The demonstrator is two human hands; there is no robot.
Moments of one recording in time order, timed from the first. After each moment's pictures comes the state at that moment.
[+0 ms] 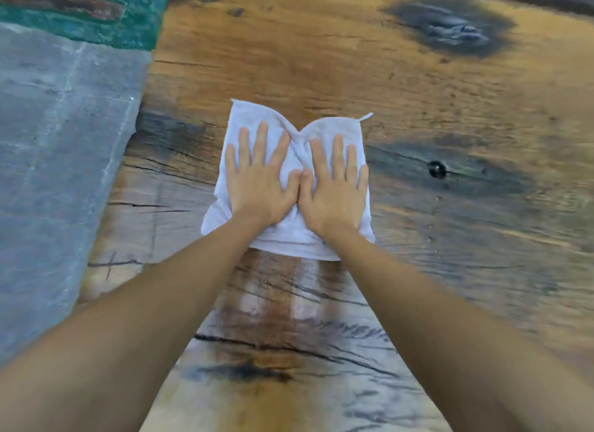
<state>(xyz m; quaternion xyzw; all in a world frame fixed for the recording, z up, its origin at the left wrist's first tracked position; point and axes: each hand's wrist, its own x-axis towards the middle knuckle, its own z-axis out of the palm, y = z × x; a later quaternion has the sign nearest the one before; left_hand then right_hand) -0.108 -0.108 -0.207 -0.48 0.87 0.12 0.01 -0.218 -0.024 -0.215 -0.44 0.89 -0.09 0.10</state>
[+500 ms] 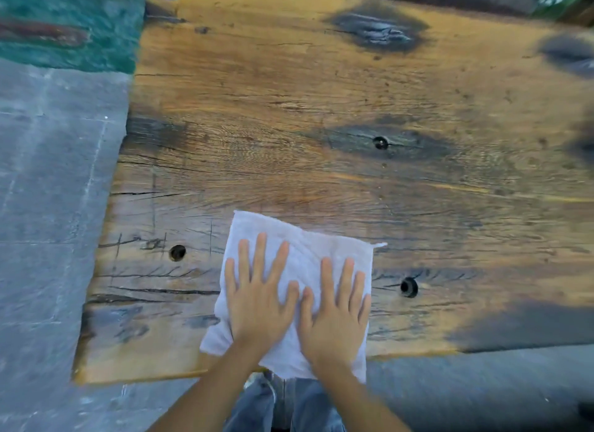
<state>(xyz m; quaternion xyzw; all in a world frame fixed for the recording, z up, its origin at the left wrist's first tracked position) 0.012 0.118 -0.201 -0.43 0.89 0.13 0.02 -0.068 0.229 -0.189 -0.28 0.95 -0.08 0.10</state>
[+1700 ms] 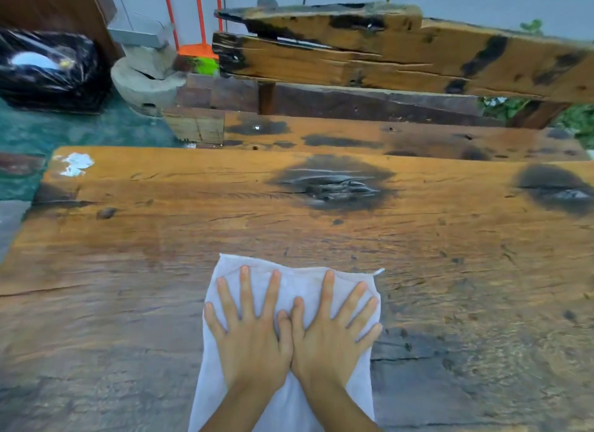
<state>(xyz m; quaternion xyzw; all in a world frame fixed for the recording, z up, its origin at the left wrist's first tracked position) -0.300 -0.104 -0.213 -0.47 0.87 0.12 -0.05 -0.374 -0.042 -0.228 -0.18 0.98 -0.10 0.01</state>
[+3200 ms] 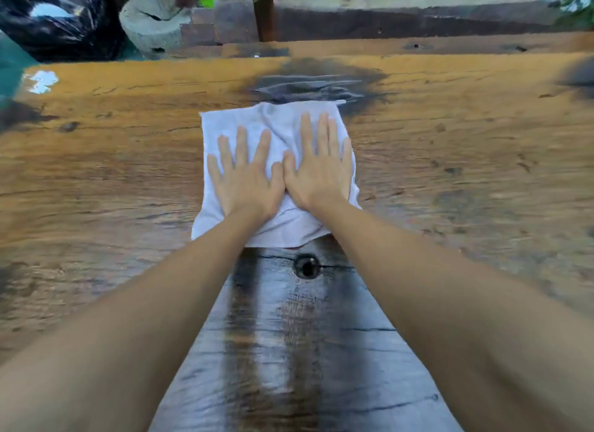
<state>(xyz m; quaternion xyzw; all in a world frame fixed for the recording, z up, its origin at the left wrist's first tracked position) -0.419 -0.140 -0.214 -0.51 0.85 0.11 -0.03 -0.530 -0.081 -0.216 -0.43 0.89 -0.14 0.08</state>
